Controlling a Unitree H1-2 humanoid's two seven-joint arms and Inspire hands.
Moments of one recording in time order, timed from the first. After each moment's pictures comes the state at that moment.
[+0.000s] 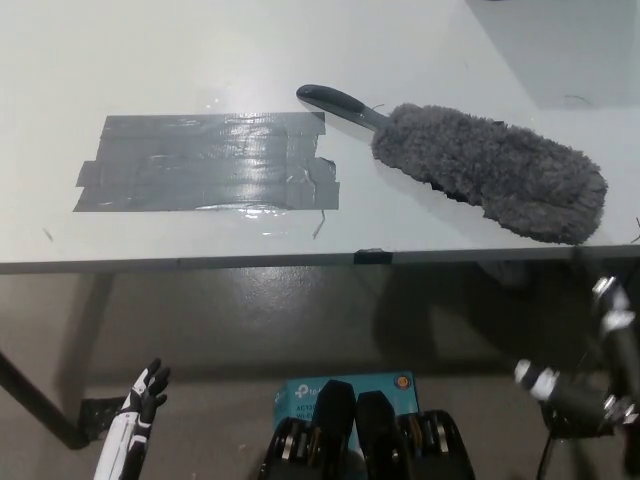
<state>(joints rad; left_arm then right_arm) 0.06 0.17 -0.01 0.29 0.10 -0.41 0.00 -0.01 -0.18 0.00 -0.31 -0.17 -0.15 -0.01</state>
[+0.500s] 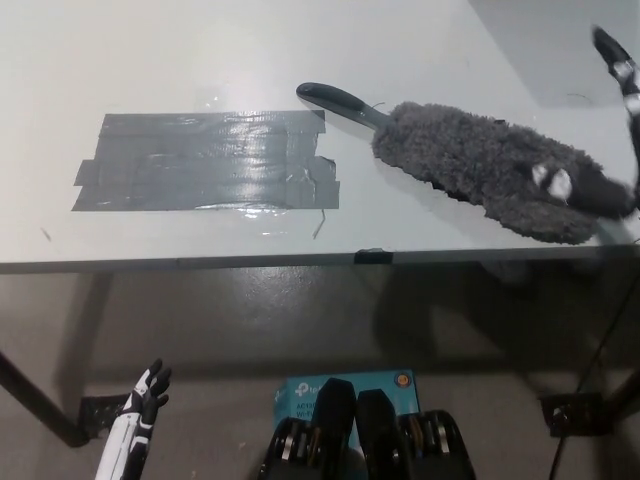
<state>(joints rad) 0.06 0.17 -0.01 0.29 0.10 -0.41 0.00 -0.54 -0.33 0.04 -0.15 -0.26 0.17 0.07</state>
